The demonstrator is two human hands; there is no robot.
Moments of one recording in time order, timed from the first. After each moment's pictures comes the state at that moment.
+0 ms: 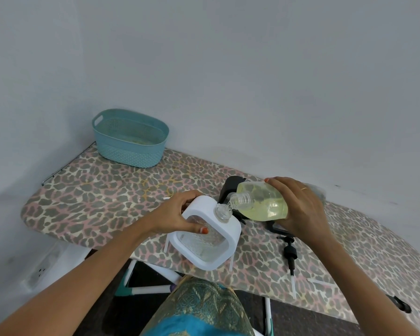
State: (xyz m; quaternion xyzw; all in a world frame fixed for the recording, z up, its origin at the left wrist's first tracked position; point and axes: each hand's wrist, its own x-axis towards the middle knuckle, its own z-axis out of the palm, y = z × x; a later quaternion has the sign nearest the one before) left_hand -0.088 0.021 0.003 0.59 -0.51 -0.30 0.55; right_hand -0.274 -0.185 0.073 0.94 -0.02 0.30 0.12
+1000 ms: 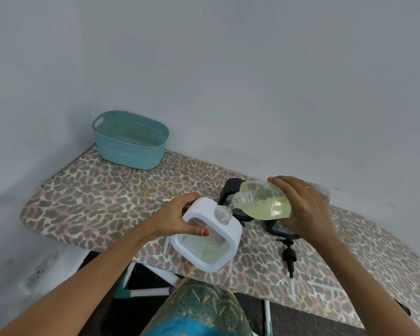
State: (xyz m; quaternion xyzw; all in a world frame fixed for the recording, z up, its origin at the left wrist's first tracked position) left_hand -0.093 0.020 0.003 0.59 -0.49 -0.30 0.57; right_hand -0.275 -0.187 0.083 0.95 -0.01 0.30 0.13
